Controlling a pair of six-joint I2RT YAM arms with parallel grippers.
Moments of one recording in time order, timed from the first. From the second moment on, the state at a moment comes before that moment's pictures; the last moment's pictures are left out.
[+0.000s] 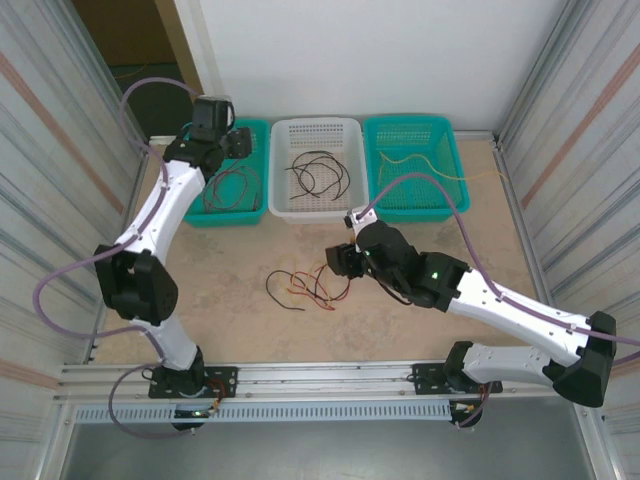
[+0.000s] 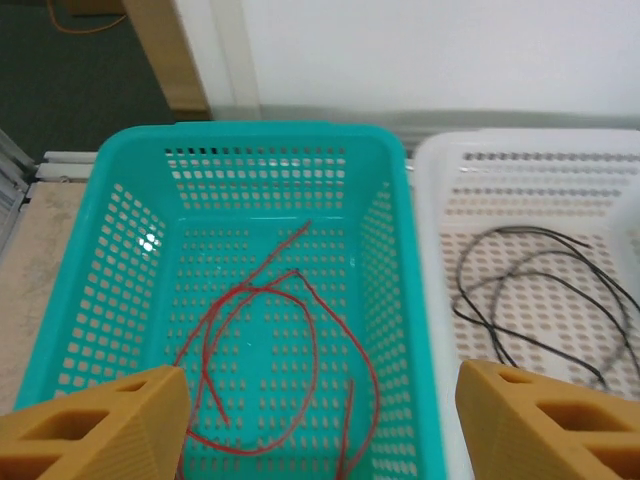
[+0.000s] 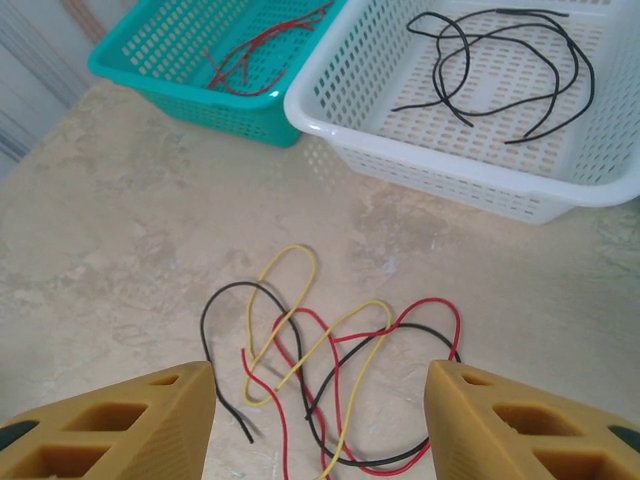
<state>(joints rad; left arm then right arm) -0.27 1.70 1.69 -0.61 -0.24 -0.16 1.01 1.10 1.01 -0.51 0.30 0.47</state>
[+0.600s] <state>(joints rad) -0.55 0.93 0.78 -0.70 0.01 -0.57 0.83 1.61 1.09 -0.63 0.10 0.63</state>
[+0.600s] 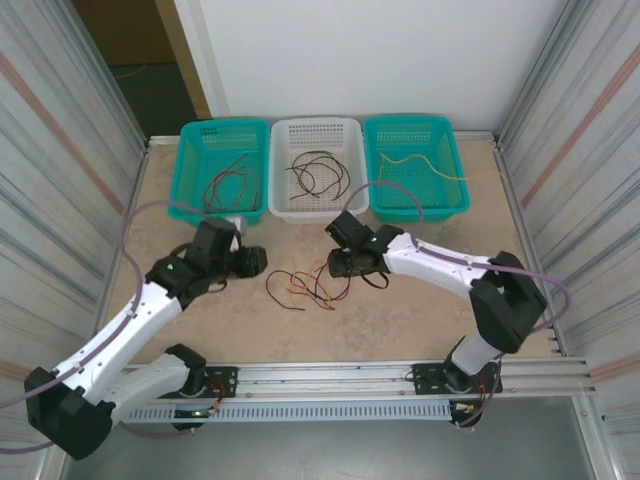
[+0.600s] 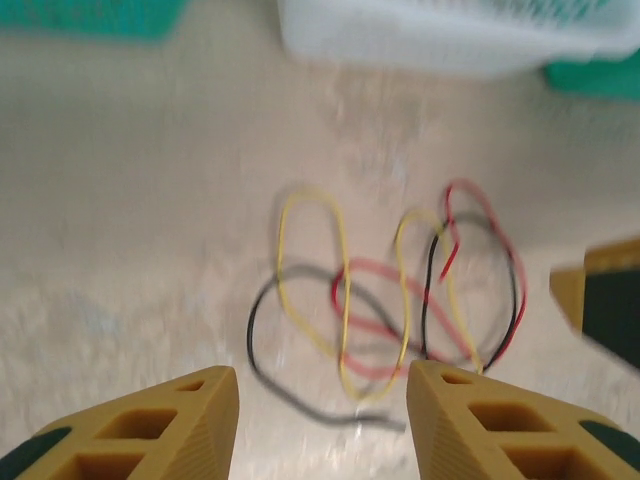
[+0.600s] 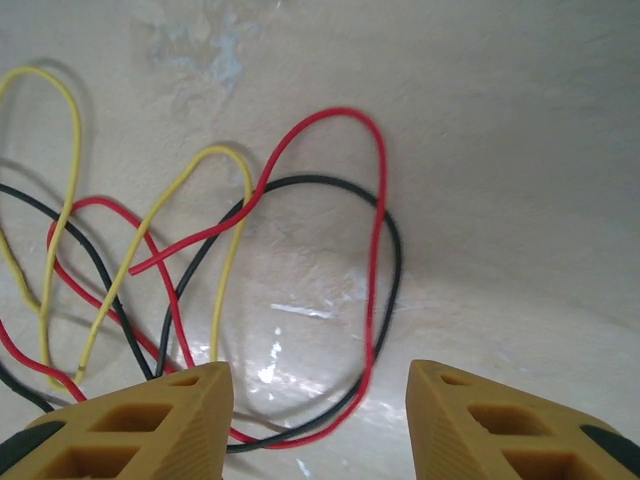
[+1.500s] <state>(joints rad) -0.56 0.91 0.63 -0.56 0.09 -0.78 0.83 1.89 1.23 -0.53 0.03 0.91</state>
